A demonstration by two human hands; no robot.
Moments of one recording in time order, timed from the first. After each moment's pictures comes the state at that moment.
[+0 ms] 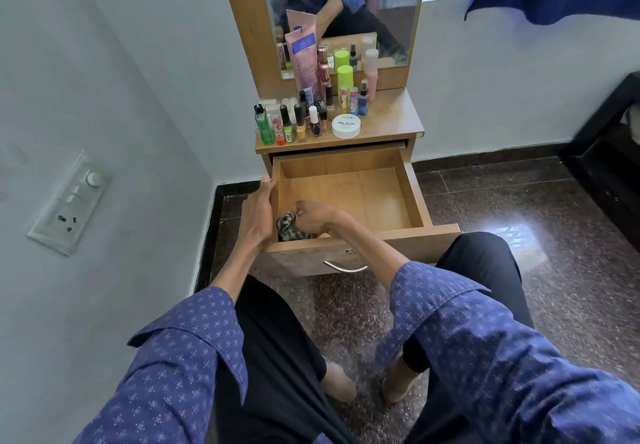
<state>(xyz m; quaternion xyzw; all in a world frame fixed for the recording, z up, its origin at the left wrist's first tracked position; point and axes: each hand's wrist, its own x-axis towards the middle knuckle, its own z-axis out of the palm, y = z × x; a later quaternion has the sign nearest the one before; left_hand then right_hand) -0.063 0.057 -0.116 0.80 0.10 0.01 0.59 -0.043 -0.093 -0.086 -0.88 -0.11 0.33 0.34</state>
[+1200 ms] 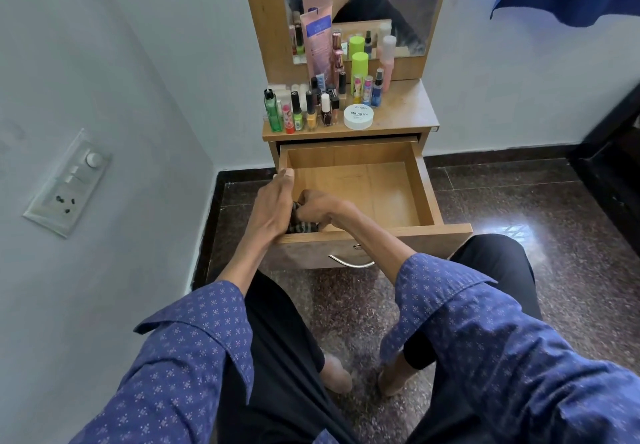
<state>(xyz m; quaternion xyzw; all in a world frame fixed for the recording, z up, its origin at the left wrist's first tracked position) -0.077 0.038 -0.094 0.89 0.07 0.03 0.44 -0.032 -0.082 -0.090 -0.86 -0.07 0.36 0.35</state>
